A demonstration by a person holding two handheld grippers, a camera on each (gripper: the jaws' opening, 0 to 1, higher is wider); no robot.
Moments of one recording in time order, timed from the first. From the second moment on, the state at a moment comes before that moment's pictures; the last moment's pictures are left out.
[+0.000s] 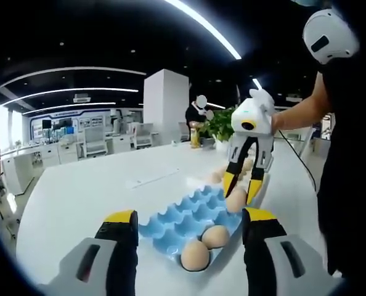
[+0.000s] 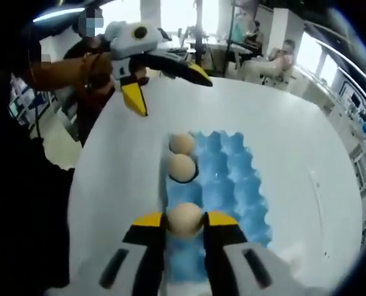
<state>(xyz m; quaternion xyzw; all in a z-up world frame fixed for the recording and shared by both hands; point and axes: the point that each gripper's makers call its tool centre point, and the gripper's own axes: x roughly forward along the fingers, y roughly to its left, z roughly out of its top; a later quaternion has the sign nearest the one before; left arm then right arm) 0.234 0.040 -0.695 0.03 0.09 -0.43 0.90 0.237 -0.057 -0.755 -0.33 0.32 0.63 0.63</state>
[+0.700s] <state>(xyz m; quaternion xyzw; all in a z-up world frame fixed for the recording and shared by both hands) 0.231 0.037 -0.696 0.03 0.10 -0.44 0.89 0.237 -0.037 -0.764 -0.33 0.31 0.64 0.62</state>
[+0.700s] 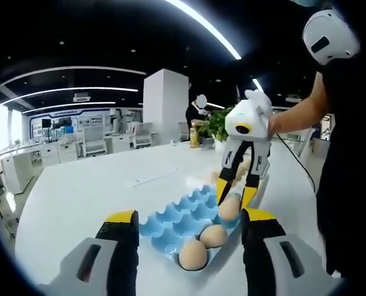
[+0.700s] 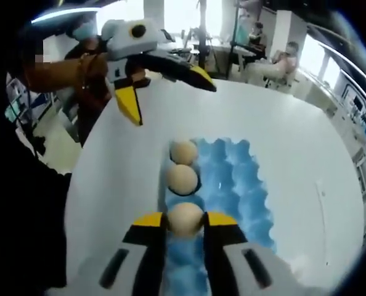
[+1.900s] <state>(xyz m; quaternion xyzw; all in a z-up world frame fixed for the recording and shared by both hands) 0.231 0.031 -0.693 0.03 0.10 -0.45 0.89 0.236 -0.034 -0.783 -0.32 0.29 0.66 0.61</state>
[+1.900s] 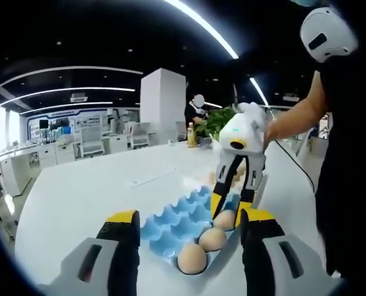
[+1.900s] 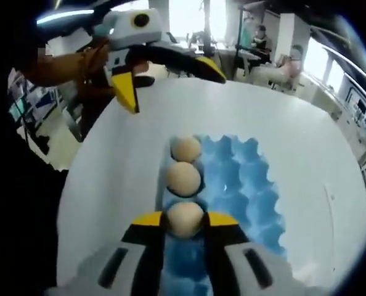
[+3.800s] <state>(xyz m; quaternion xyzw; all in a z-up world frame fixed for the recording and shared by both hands) 0.233 0.022 -0.688 0.04 0.09 -0.46 0.88 0.248 -0.227 -0.782 -0.30 0.34 0.53 0.71</state>
